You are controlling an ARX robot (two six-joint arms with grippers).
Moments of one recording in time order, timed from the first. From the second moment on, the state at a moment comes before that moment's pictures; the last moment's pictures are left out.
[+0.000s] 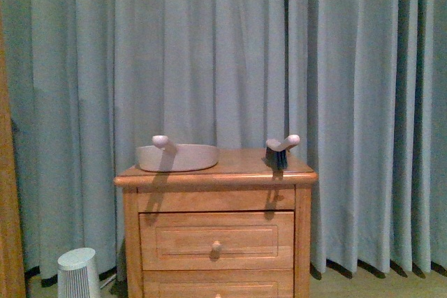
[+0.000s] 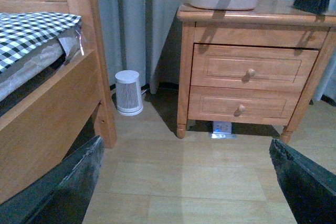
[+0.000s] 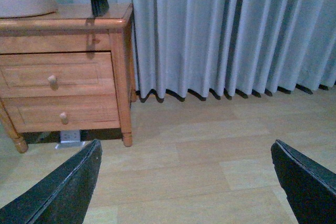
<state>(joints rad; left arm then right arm) 0.00 0.00 0.01 0.00 0.00 0.00 0.00 0.00 0.02 0.00 0.00 0.00</state>
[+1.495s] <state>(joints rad) 0.00 0.00 0.01 0.00 0.00 0.00 0.00 0.00 0.02 0.00 0.00 0.00</state>
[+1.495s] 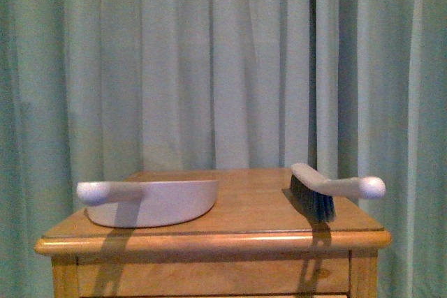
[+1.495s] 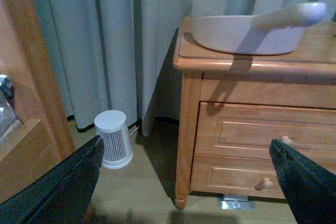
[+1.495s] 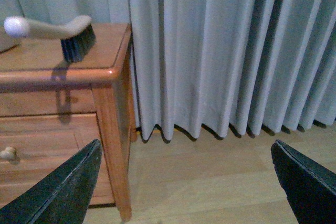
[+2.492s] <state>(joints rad) -0.30 1.06 0.82 -0.20 -0.14 -0.03 0.00 0.00 0.02 0.00 0.00 0.00</state>
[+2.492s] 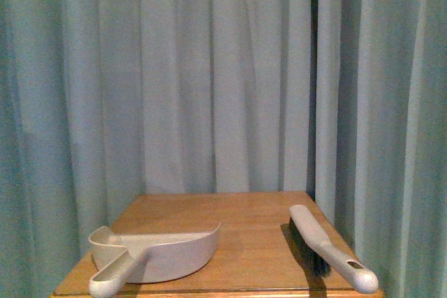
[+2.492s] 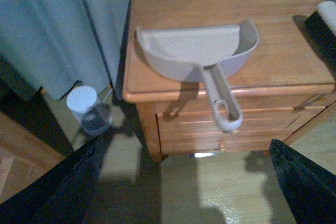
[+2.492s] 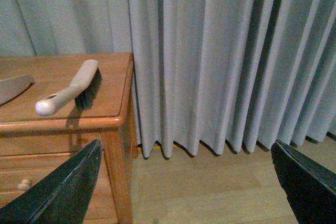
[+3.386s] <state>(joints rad) -0.34 1.78 1.26 -0.25 -0.24 0.01 0.00 0.00 0.02 0.00 0.00 0.00</state>
